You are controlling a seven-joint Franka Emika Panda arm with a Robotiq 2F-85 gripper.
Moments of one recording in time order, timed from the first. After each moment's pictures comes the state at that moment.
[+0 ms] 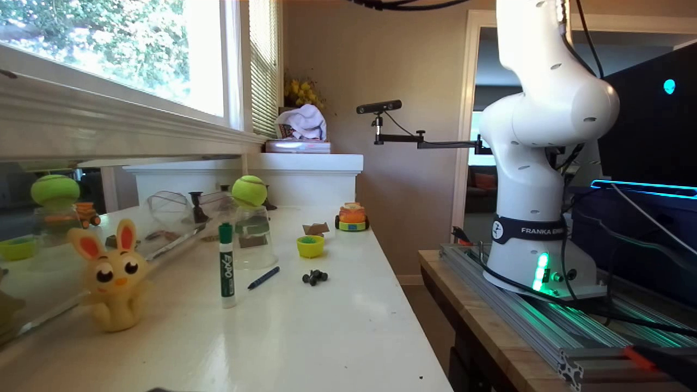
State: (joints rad) arm 0.18 0.18 0.14 -1.44 -1.97 2.76 1.40
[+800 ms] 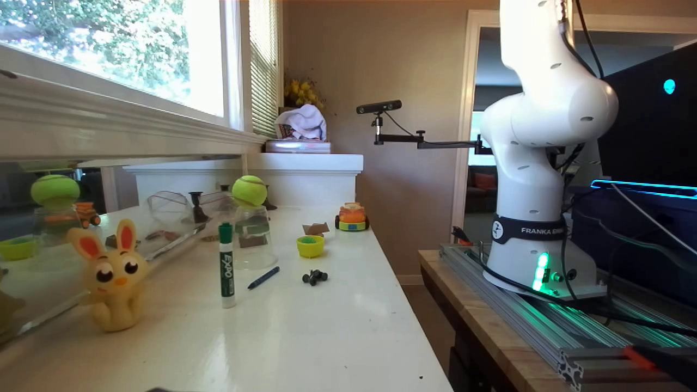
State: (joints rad) arm 0.15 0.14 0.09 -1.31 -1.97 2.71 1.36
